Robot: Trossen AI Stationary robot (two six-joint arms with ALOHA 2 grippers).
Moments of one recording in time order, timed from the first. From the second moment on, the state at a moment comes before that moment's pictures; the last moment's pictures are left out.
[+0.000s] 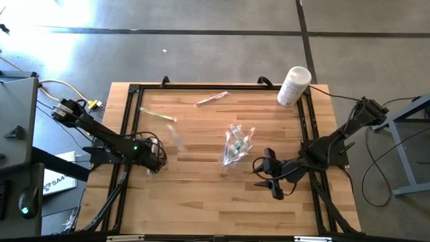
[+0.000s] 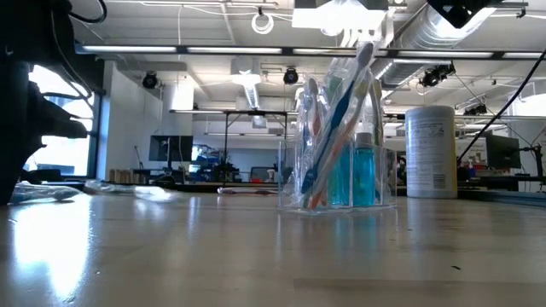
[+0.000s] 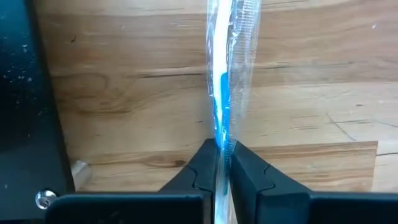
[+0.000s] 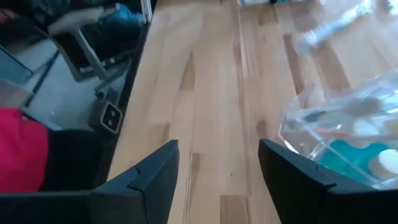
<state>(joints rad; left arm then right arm) -0.46 1.20 0.45 -0.83 -0.09 -1.98 0.61 1.20 0.90 -0.35 0.31 0.50</state>
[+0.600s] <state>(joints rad) -0.64 1.28 0.80 -0.63 -0.64 -1.53 0.63 1.51 0.90 -0.17 0.31 0.46</state>
